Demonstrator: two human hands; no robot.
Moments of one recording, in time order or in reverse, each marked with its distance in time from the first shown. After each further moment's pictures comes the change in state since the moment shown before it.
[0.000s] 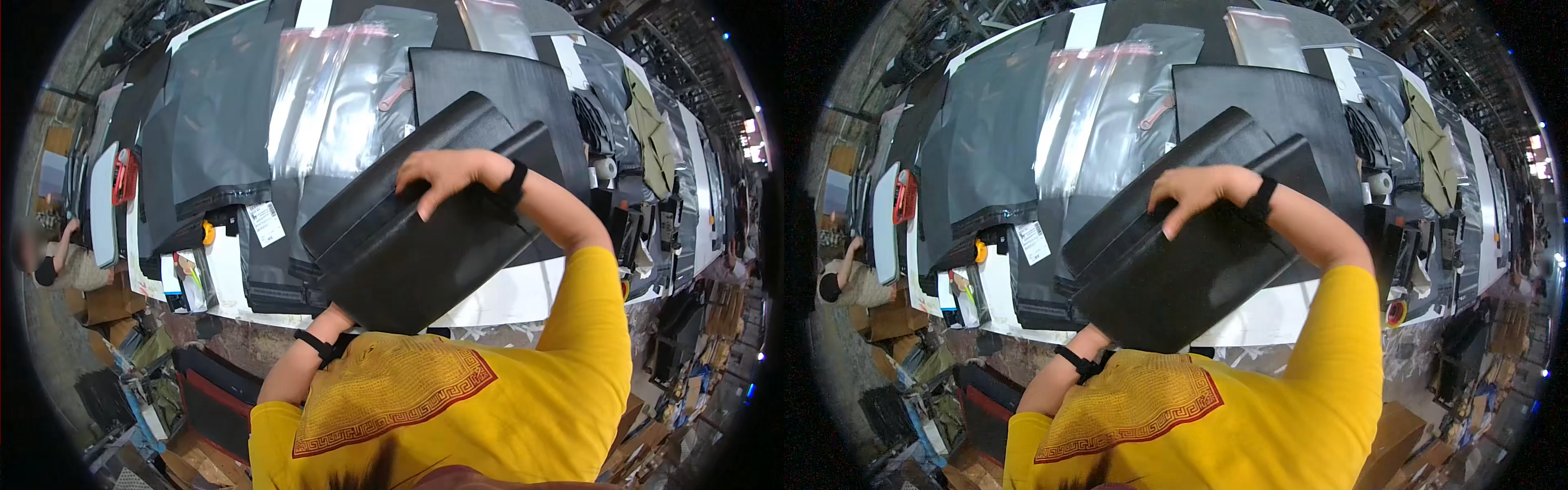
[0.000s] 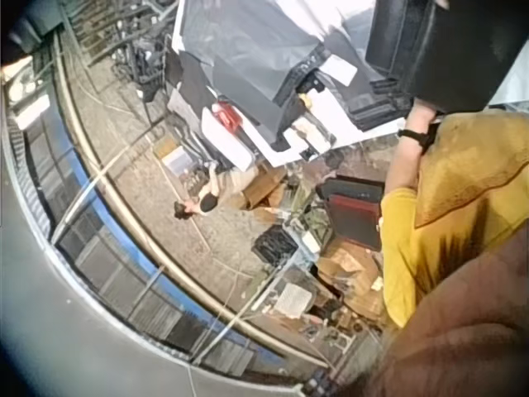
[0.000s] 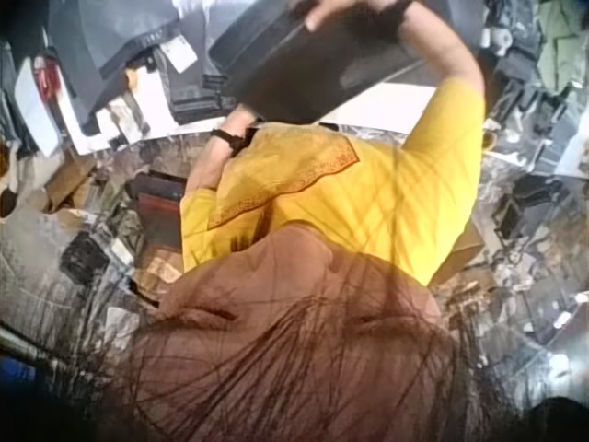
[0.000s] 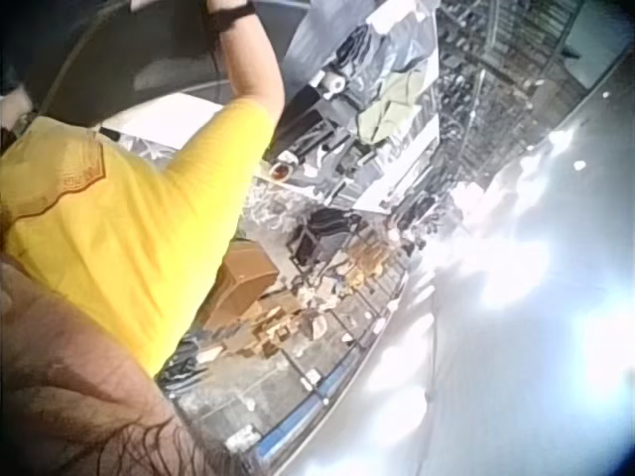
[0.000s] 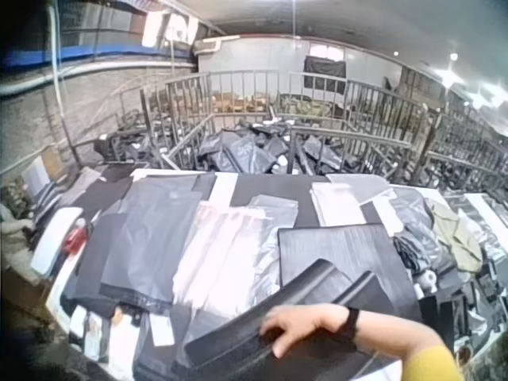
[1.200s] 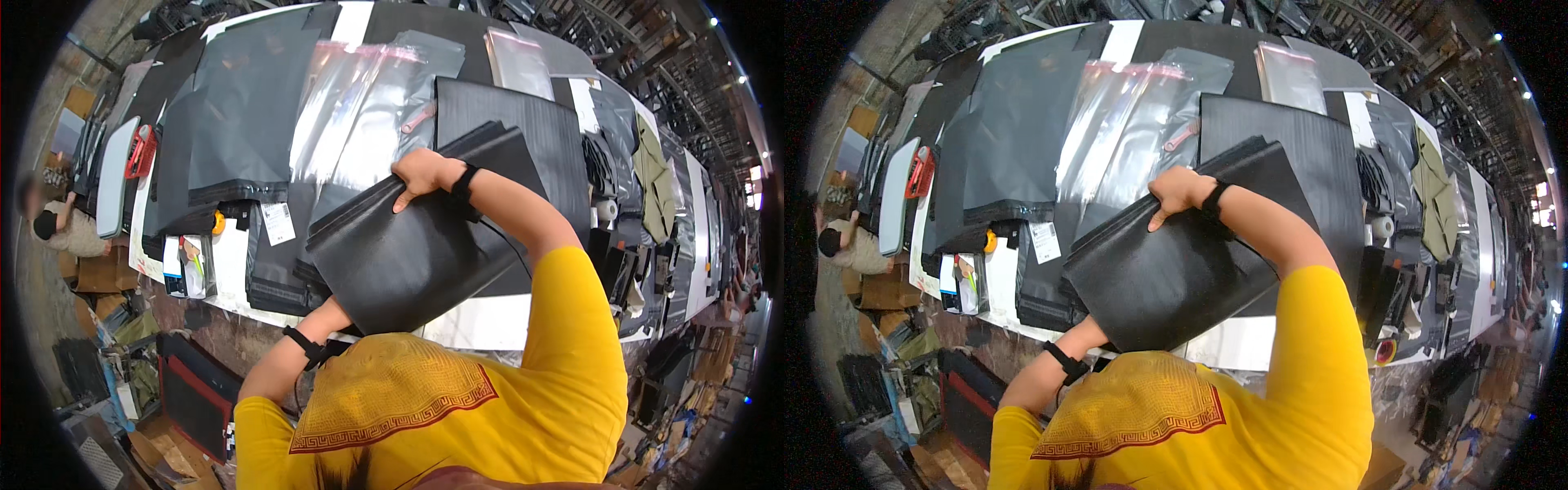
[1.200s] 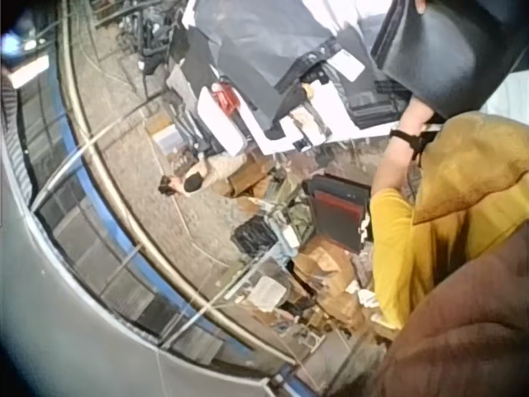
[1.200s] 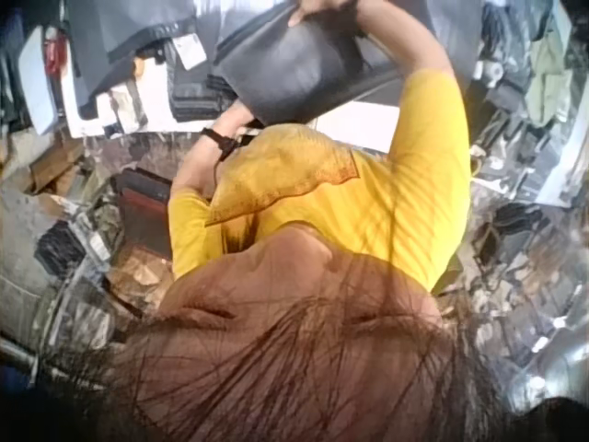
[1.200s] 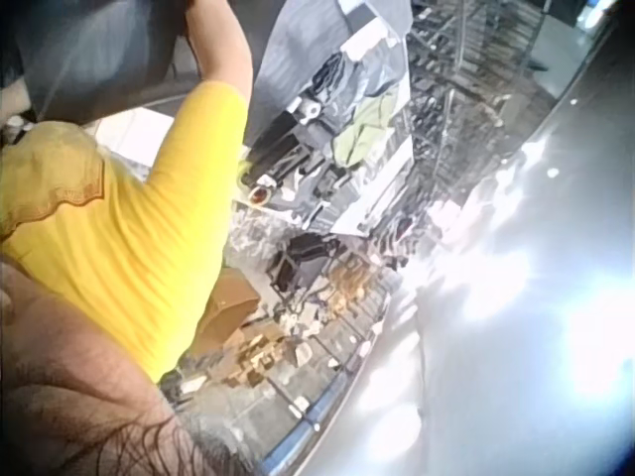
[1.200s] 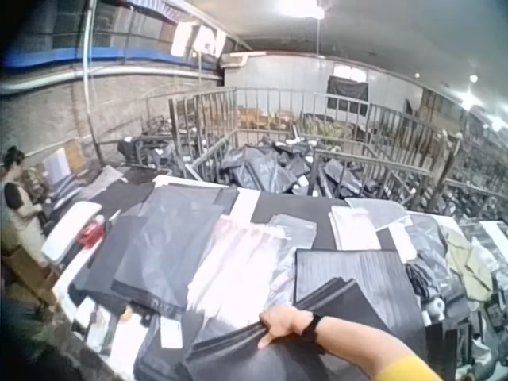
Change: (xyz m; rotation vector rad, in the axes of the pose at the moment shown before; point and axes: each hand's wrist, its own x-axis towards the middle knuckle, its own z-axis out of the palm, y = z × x) left_hand -0.001 0.019 -0.035 -0.033 0.026 0.062; right_hand 0.066 0.021 -0.006 -0.398 -0.049 0.455
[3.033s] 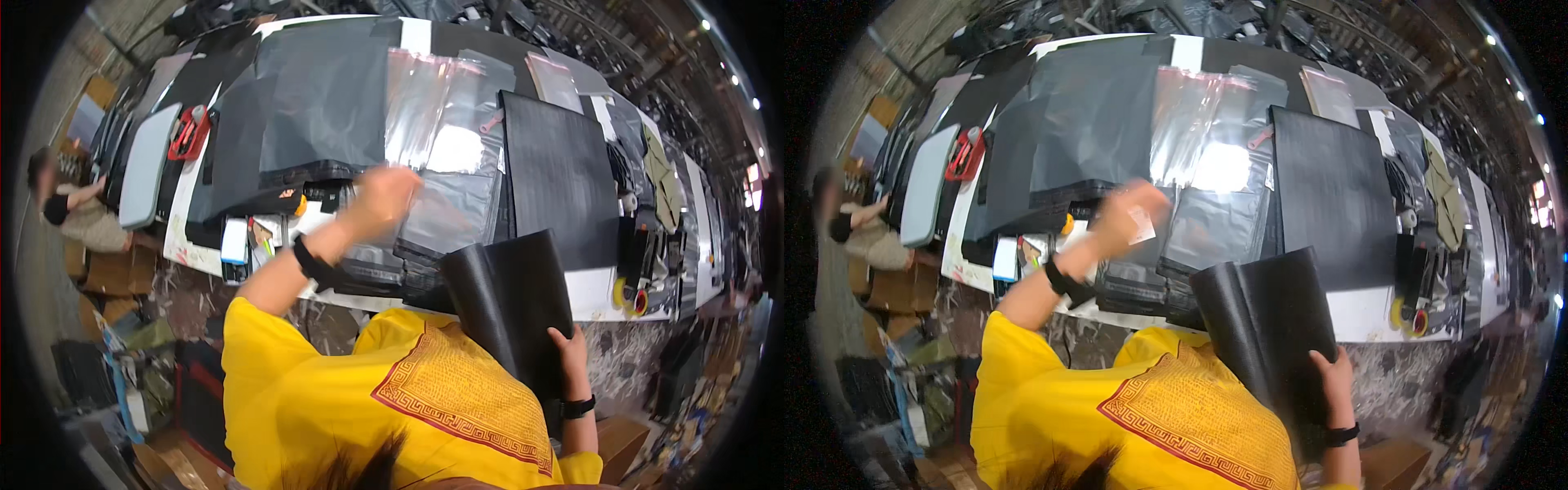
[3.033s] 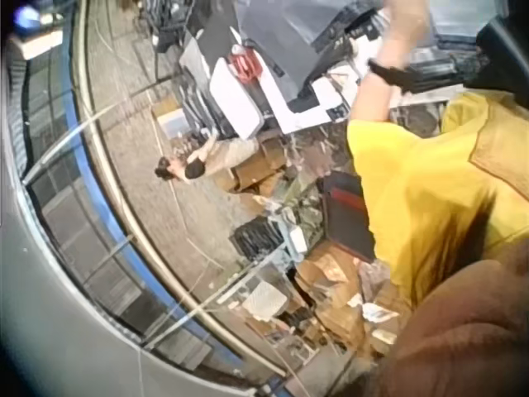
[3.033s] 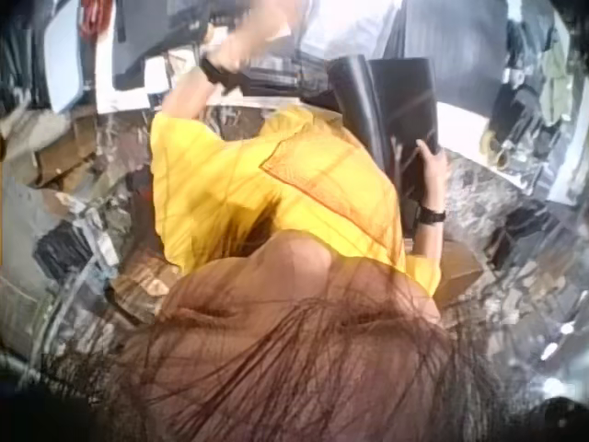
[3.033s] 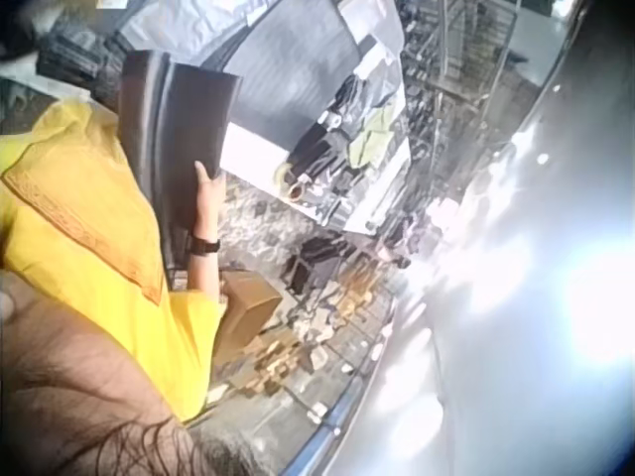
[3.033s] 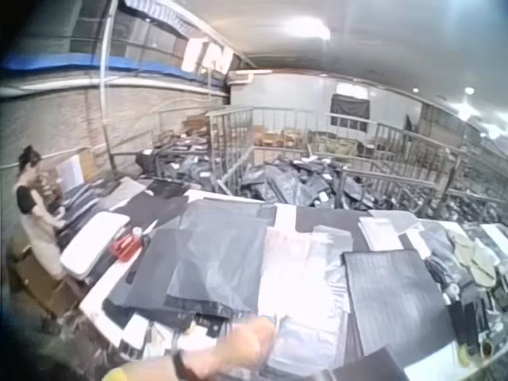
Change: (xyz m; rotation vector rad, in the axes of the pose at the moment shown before) left_hand -0.084 0.018 -0.229 -0.046 0.434 0.449; right_hand -0.267 -0.357 0.122 0.787 0.729 1.291
